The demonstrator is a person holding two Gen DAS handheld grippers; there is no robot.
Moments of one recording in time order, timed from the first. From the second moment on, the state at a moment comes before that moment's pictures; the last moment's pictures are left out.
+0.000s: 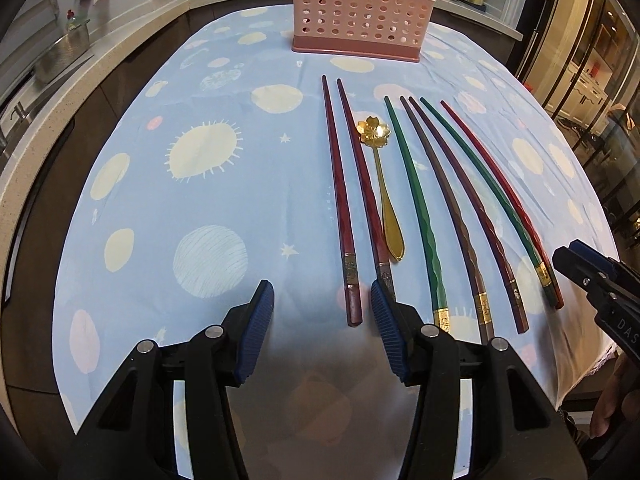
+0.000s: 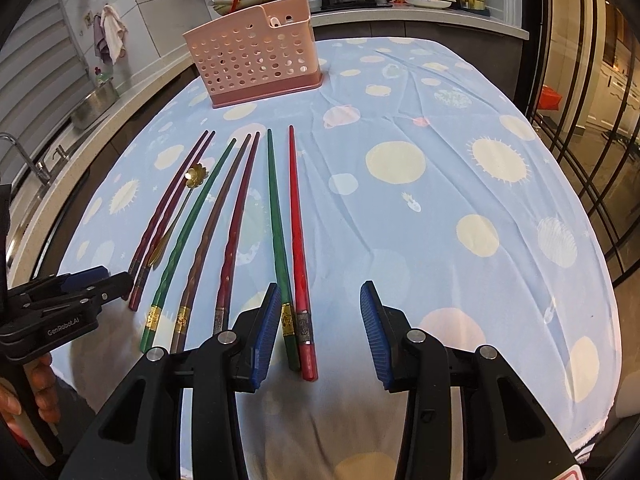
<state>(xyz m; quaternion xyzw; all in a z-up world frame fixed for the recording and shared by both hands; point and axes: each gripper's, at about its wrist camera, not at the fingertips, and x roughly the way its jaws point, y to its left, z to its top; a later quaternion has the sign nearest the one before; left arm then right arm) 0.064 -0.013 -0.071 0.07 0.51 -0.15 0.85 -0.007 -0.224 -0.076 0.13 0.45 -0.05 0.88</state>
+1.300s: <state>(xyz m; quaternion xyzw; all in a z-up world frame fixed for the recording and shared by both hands) 0.071 -0.001 -0.073 0.04 0.51 -0.17 0.84 -0.017 -0.217 -0.089 0.08 0.46 -0.05 0.88</state>
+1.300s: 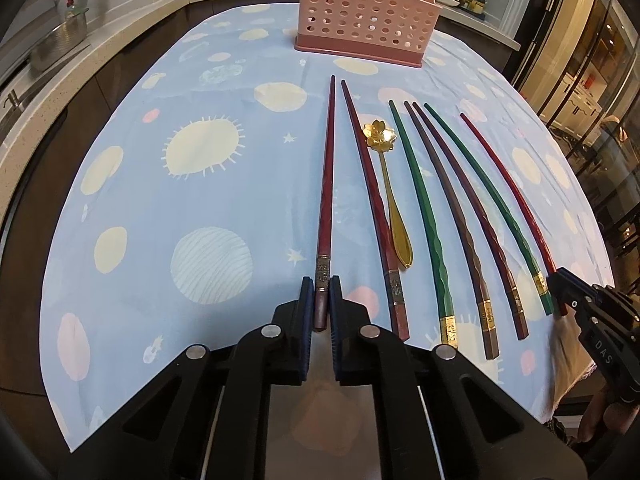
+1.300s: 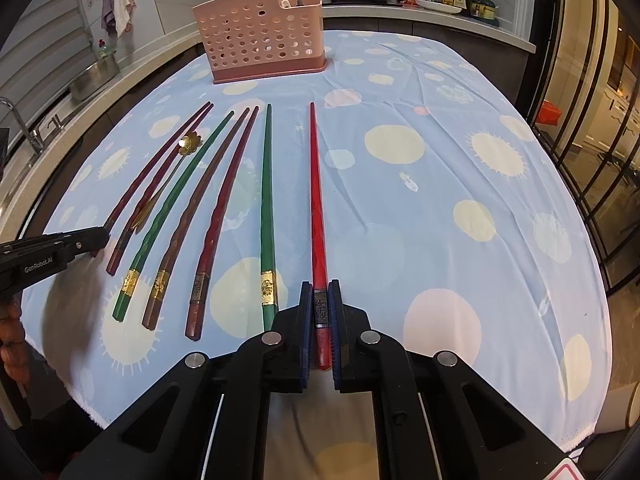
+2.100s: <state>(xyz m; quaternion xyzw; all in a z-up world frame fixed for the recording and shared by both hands) 0.070 -0.002 -0.072 0.02 0.51 -0.18 0.84 -0.032 -0.218 -0.089 0.09 0.46 -0.04 0.88</state>
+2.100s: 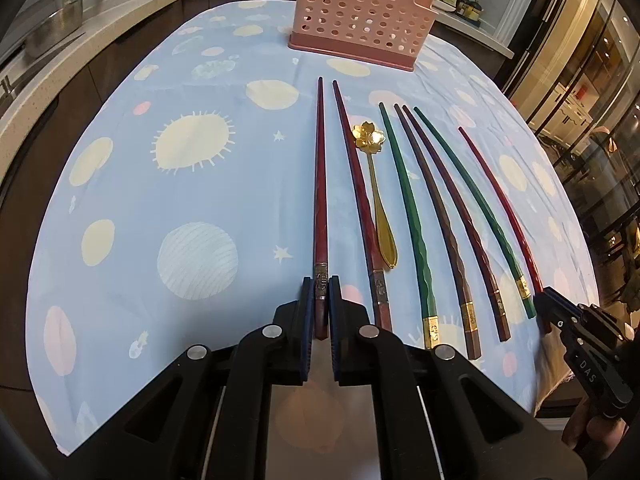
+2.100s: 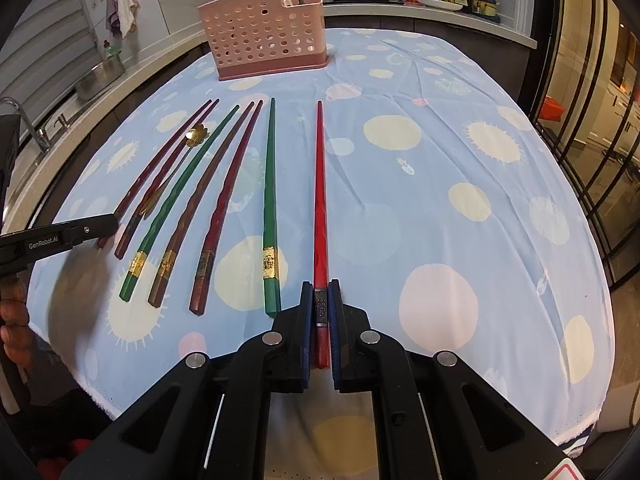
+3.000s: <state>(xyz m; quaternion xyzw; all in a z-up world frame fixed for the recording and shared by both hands) 0.061 -0.001 -0.052 0.02 0.50 -0.19 0.85 -0.041 -0.226 -0.059 0.11 0.42 -0.03 0.90</state>
